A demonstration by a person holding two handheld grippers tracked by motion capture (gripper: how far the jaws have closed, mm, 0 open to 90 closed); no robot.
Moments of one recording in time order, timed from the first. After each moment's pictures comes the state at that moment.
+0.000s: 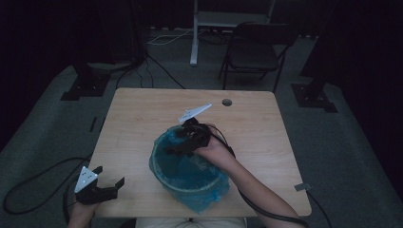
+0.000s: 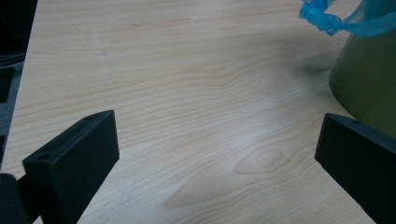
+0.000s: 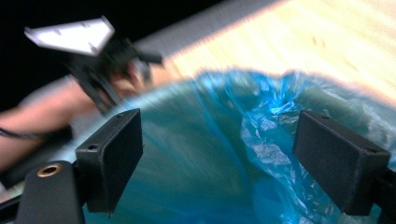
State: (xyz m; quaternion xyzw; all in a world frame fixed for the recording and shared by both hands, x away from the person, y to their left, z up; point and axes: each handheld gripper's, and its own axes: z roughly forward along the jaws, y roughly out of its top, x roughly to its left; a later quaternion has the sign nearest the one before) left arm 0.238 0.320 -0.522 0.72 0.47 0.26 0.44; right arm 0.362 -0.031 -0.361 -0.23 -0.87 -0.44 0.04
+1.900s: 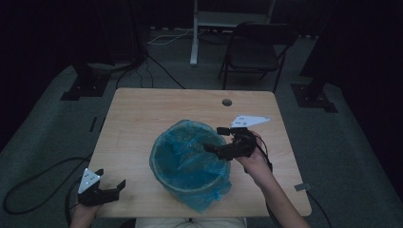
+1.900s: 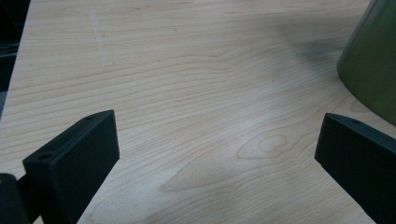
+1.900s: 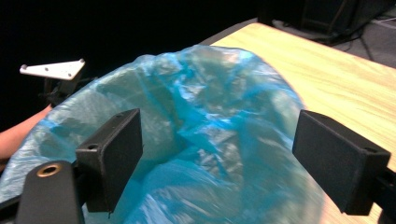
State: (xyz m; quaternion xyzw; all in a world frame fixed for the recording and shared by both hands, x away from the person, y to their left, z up) left arm 0.236 0.317 -0.530 0.72 0.48 0.26 0.43; right arm 0.327 -0.149 -0.357 -0.30 -0.80 -0.52 -0.07
